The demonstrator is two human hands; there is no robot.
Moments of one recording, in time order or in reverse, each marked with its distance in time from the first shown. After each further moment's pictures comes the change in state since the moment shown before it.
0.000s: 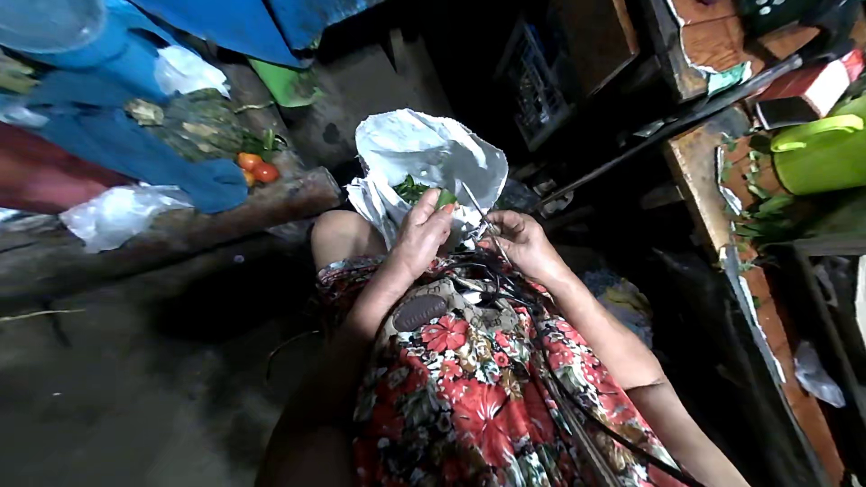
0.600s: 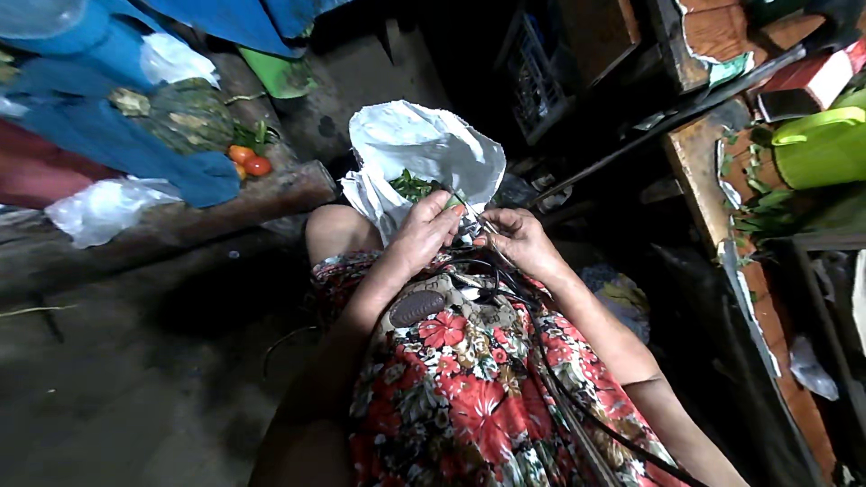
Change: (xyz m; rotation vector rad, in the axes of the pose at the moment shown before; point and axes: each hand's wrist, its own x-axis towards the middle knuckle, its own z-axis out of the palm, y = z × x) left_hand 0.019 -0.004 0.005 0.012 -0.064 -0.030; right_hand -0.003 -0.002 -0.001 -0.098 0.035 -0.006
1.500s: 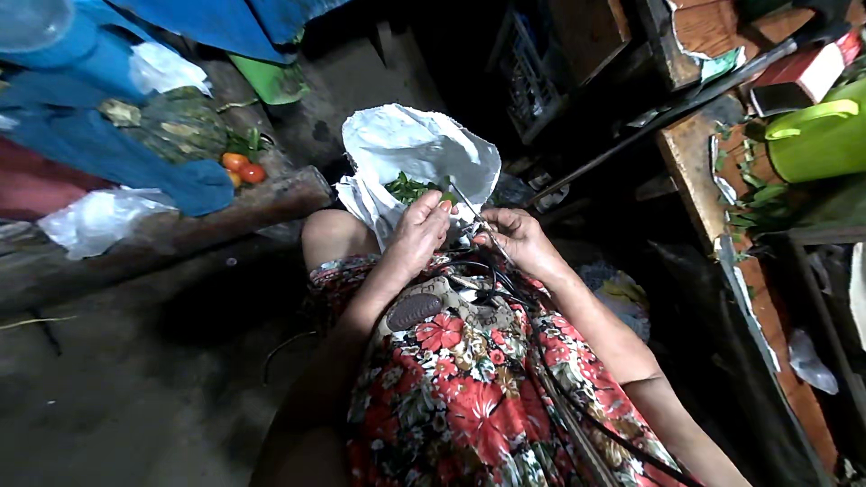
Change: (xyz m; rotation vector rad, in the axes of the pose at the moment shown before) left_hand -0.021 0.007 0.001 -0.010 0.007 -0.019; right_hand -0.003 0.002 -0.004 0.045 -0.001 0.001
